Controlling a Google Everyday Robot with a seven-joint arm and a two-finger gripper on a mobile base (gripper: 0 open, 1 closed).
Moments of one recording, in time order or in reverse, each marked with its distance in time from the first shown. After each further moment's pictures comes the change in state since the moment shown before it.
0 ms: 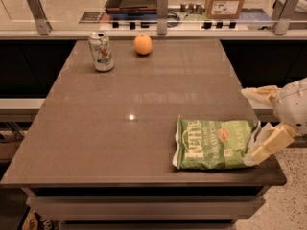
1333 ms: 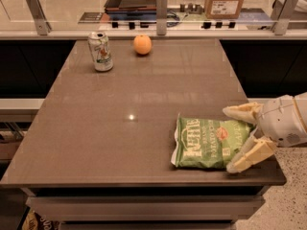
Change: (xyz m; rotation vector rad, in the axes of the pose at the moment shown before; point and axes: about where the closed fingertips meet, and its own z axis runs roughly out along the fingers) arm 0.009 0.018 0.041 -0.071 -0.064 -0.023
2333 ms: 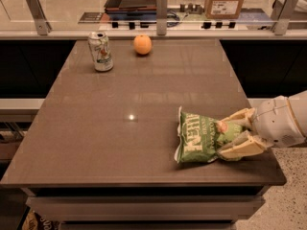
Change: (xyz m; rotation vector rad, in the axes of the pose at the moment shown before) arm -0.002 0.007 0.007 -0.014 0.030 -0.015
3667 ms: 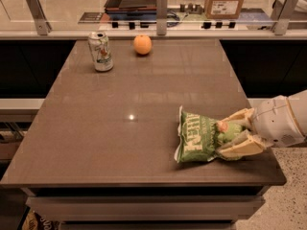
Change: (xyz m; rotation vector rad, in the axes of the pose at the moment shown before) arm -0.001 0.000 -0.001 0.000 0.000 0.000
